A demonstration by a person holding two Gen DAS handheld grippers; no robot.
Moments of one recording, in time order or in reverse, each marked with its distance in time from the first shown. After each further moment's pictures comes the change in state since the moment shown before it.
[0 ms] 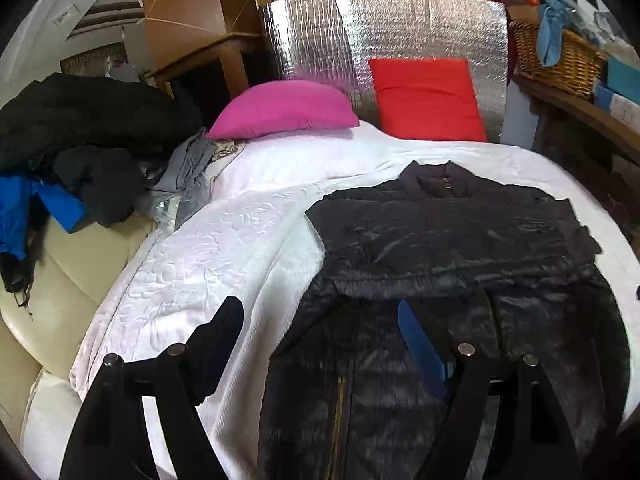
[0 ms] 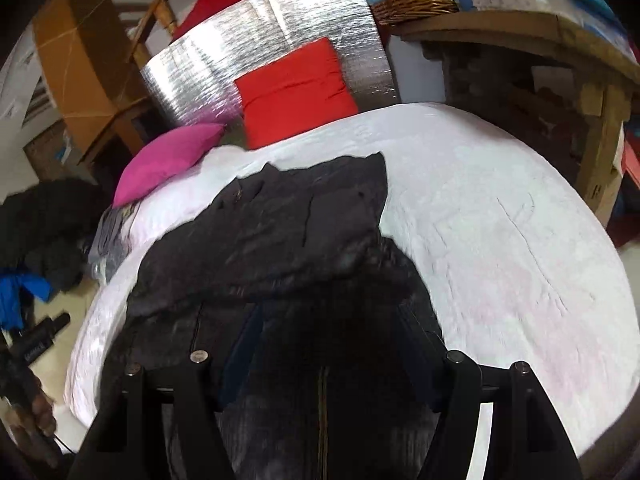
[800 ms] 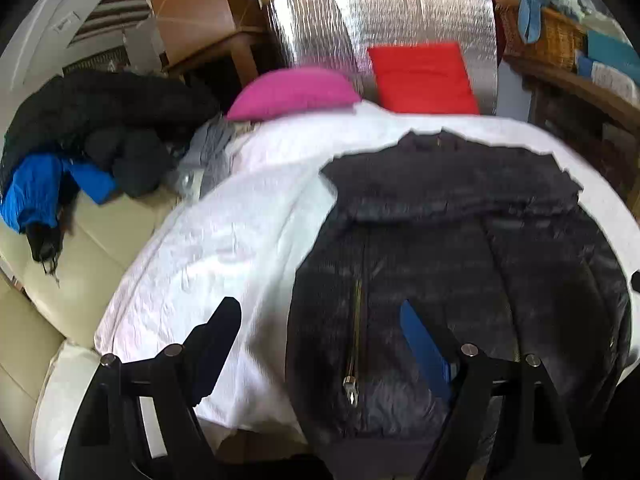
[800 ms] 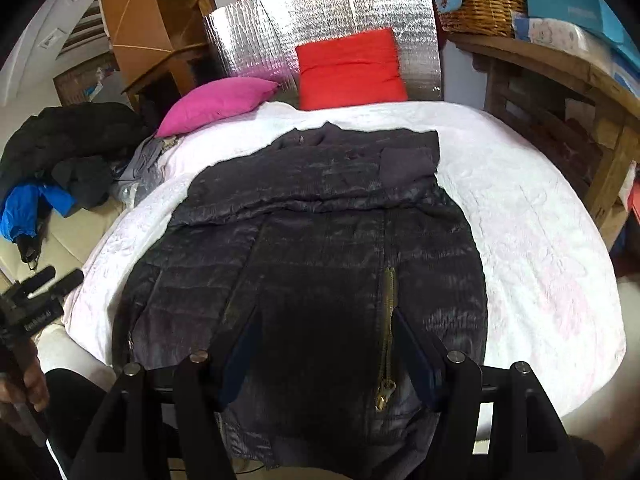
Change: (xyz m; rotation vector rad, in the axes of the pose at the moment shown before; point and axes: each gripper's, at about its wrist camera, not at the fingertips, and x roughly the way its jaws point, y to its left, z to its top) left arm -0.054 0.010 -0.080 0.034 0.056 0.049; right arm -0.056 0.066 -0.076 -0.190 0.068 0.008
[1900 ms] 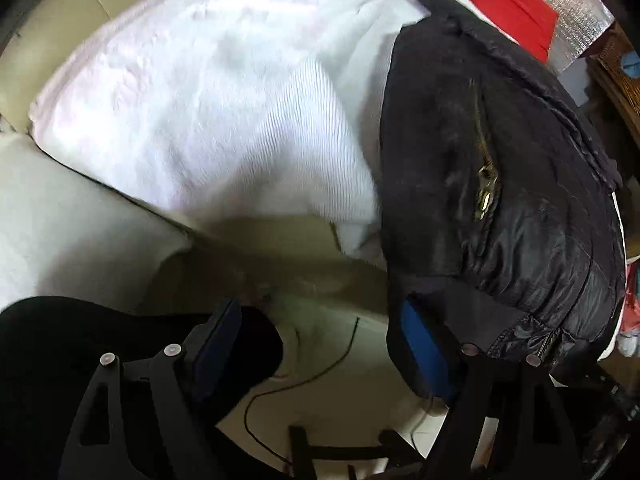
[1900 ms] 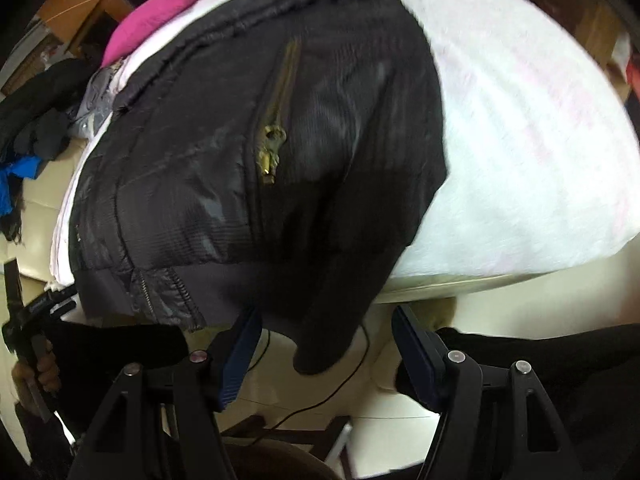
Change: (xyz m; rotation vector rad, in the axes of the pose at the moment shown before) left arm 0.091 0.087 -0.140 -0.383 0.541 -0.233; right arm 0.048 -0.071 -0.115 0.176 0.431 0.017
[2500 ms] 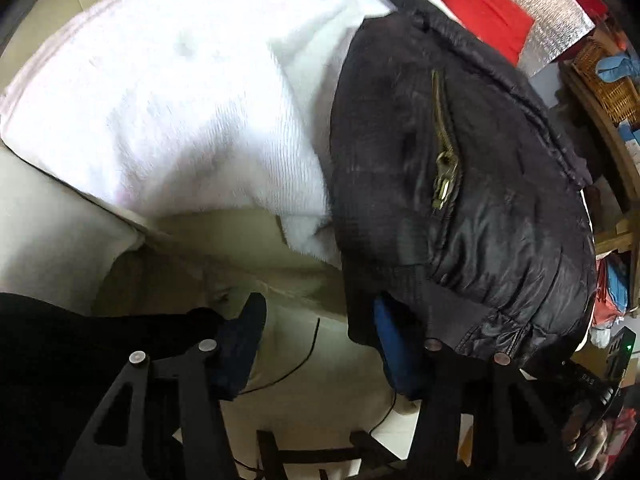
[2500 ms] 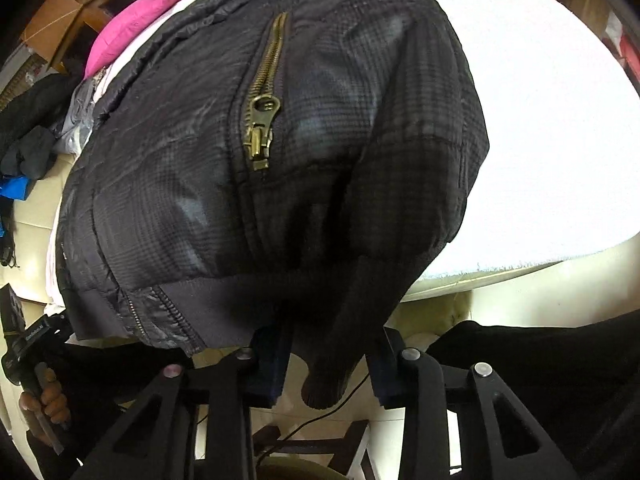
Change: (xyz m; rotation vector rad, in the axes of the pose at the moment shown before) left arm -0.004 -0.016 -0.007 0.020 -0.045 -0.126; right arm 0.020 0.010 -0.006 0.057 0.003 0.005
